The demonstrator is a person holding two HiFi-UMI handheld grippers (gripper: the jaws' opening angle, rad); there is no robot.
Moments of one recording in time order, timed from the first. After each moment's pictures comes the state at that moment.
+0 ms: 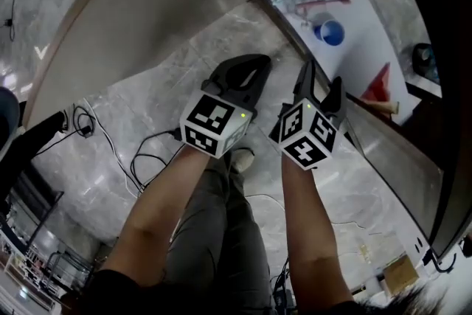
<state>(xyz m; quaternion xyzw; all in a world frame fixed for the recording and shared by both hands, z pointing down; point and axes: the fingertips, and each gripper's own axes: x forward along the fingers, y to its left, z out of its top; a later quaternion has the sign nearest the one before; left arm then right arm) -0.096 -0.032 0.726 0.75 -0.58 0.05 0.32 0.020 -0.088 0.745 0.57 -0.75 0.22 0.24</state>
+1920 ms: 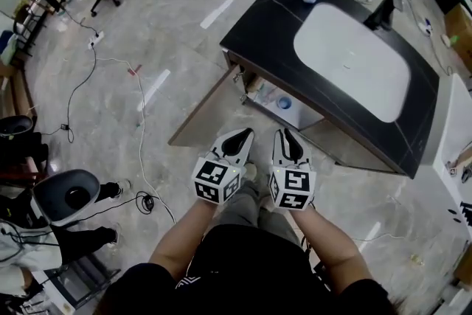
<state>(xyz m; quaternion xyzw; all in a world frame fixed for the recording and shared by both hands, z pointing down) -0.070 0.040 0.329 0.80 -0.54 0.08 0.23 0.006 0.017 0.342 0.47 -0.85 0.18 0.16</state>
